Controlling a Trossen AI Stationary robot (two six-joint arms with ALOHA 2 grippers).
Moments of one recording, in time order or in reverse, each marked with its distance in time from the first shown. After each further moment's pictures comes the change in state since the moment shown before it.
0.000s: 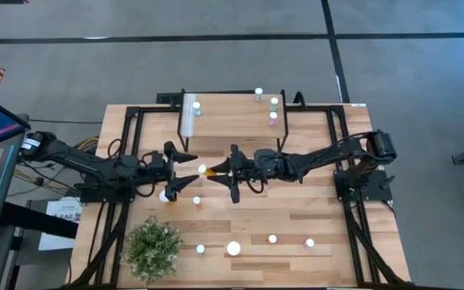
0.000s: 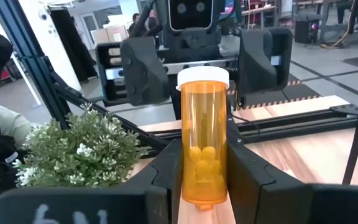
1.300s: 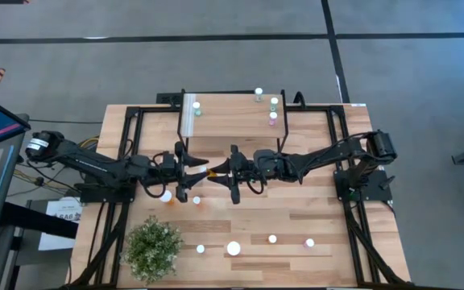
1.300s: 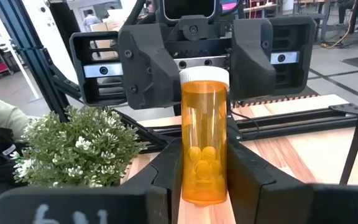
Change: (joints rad) left arm 0.036 0.190 0.087 0.128 0.053 0.019; right arm 0.008 0.000 0.000 -0.017 -0.001 -0.022
